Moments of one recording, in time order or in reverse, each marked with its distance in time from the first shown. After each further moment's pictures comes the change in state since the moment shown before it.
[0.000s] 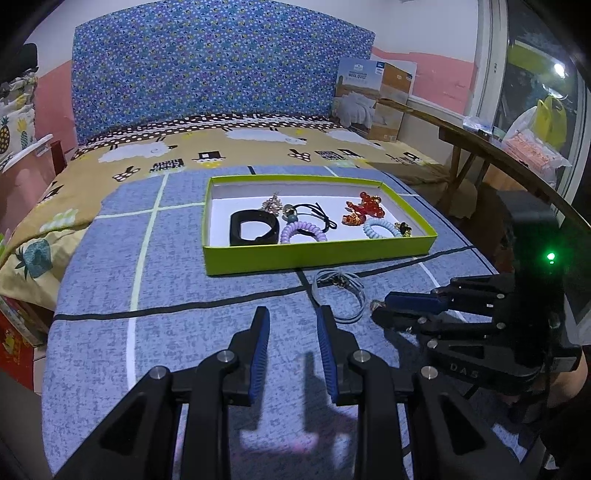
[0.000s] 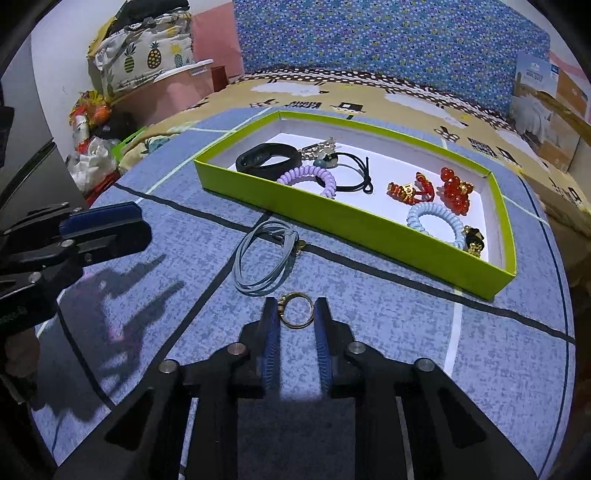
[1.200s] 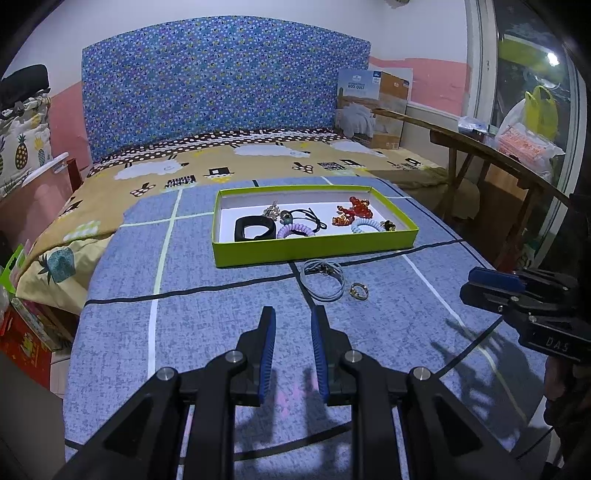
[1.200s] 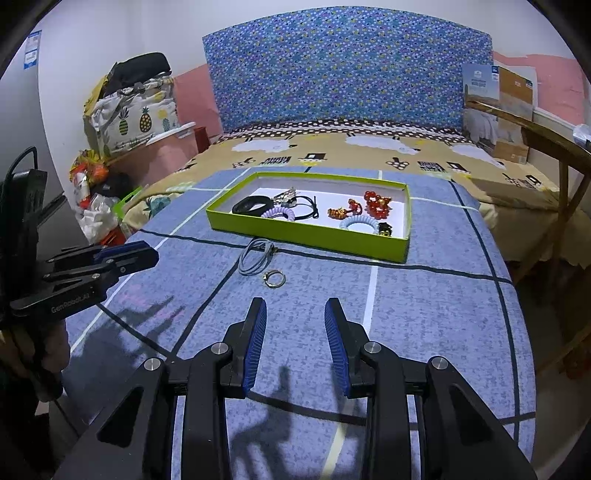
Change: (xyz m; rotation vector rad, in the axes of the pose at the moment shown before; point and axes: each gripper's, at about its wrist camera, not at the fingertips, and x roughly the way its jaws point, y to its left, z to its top) left arm -0.043 -0.021 -0.022 0.030 -0.059 0.068; right arm -0.102 -0.013 -0.052 0.121 -0.210 -0.037
